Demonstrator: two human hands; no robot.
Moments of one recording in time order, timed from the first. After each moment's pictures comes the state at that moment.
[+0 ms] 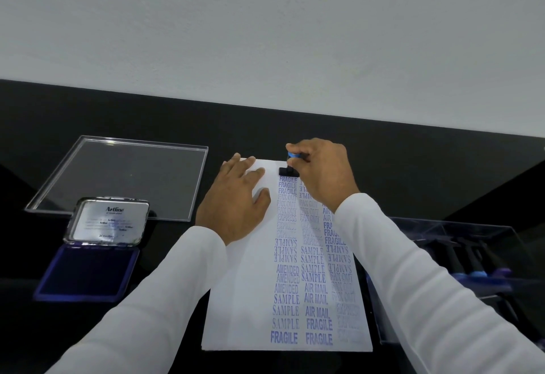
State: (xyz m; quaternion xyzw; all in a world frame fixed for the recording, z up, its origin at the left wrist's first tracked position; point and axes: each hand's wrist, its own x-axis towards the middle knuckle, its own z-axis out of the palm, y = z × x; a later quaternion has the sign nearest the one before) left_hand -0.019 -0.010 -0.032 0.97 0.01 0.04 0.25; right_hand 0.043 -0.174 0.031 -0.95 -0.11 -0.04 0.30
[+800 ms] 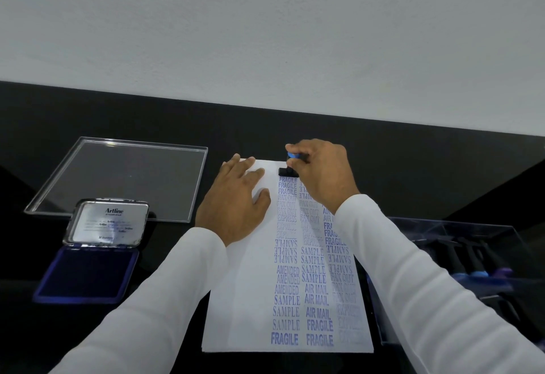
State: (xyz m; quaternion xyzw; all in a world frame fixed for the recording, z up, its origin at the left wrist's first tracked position) left_hand -0.020 -0.010 -0.031 0.97 0.01 0.04 0.24; right_hand 0.044 -0.175 0.028 -0.94 -0.11 -0.04 0.31
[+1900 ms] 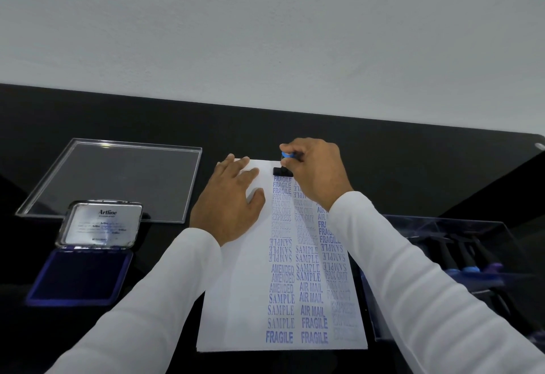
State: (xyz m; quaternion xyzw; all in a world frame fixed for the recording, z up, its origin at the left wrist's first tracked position) left_hand -0.019 -0.011 -0.029 0.97 0.02 0.03 0.24; right_hand 0.046 -0.175 0.028 -0.94 -0.11 -0.03 0.32
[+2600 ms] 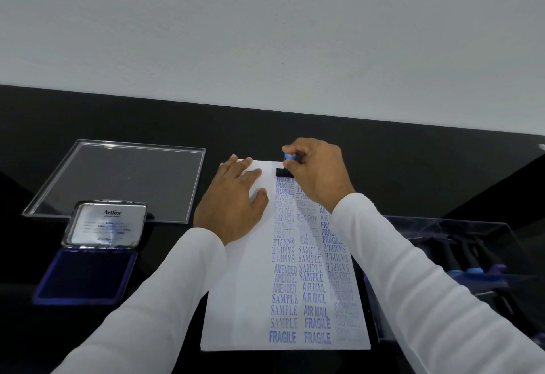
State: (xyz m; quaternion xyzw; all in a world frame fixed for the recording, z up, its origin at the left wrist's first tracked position) left_hand -0.018 -0.011 -0.031 0.97 0.02 0.03 0.24; right_hand 0.046 -0.174 0.027 -0.94 -0.11 -0.03 0.33
